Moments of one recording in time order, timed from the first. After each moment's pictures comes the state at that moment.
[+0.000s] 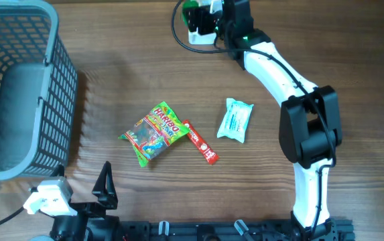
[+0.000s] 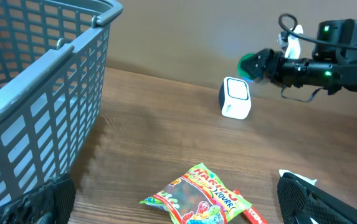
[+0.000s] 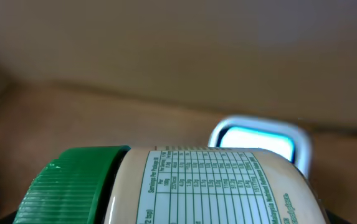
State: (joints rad) left arm -0.18 0.01 0.76 -0.97 -0.13 -0.27; right arm 0.37 2.23 1.79 0.04 -0.18 0.22
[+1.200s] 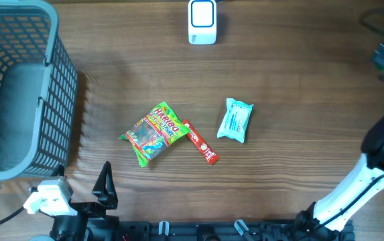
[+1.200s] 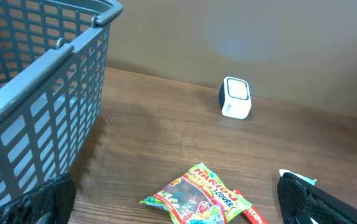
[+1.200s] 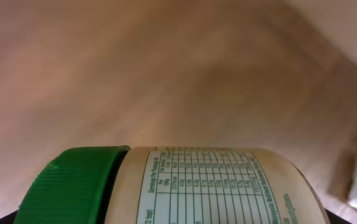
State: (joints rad) left arm -0.18 0.01 0.76 -0.97 -0.13 -0.27; right arm -0.52 2.18 1.77 -0.60 0.32 0.20
